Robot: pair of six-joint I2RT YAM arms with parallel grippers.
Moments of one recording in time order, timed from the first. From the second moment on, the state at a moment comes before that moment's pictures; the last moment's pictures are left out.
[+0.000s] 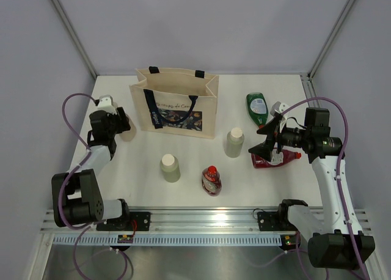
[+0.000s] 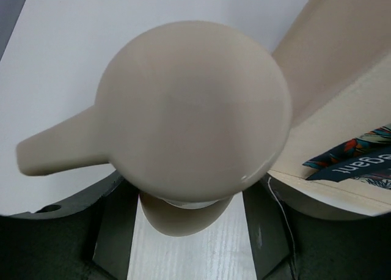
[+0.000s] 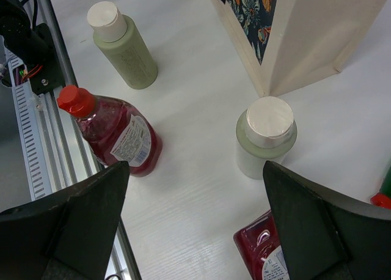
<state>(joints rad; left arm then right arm) 0.16 1.32 0.63 0.28 0.09 -0.10 -0.06 0.95 0.99 -0.81 -1.10 -0.59</state>
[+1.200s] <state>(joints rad) 0.14 1.42 0.67 0.19 0.15 -0.03 -0.06 0.95 0.99 -0.81 -1.10 -0.59</state>
